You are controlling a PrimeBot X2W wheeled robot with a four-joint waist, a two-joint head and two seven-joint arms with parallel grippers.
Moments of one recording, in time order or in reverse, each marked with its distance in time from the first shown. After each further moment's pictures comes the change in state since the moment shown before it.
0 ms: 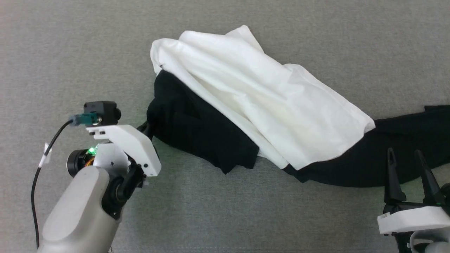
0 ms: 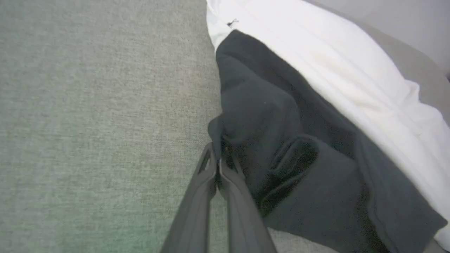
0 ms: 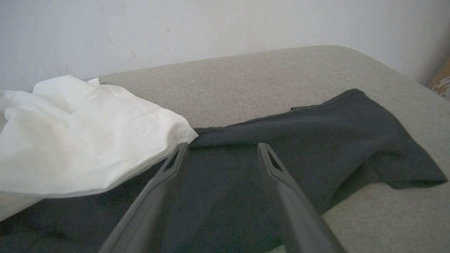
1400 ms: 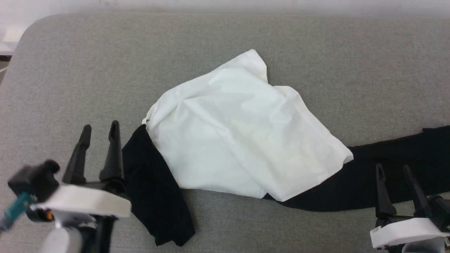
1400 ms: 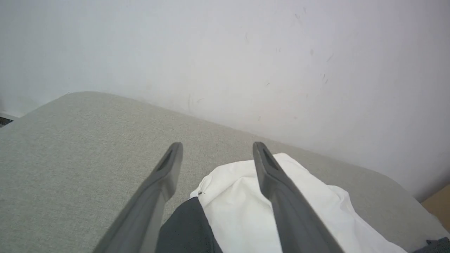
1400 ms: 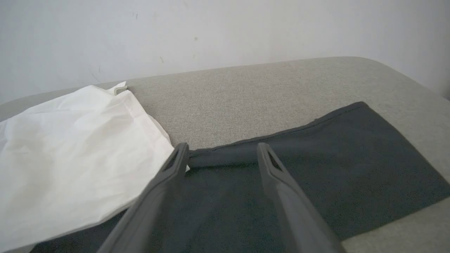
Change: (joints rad) left arm 0.378 0.055 0.204 -0.421 0.027 0.017 -0.411; right arm 0.046 0.000 0.030 0.035 -0.018 0.000 0.000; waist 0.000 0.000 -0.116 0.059
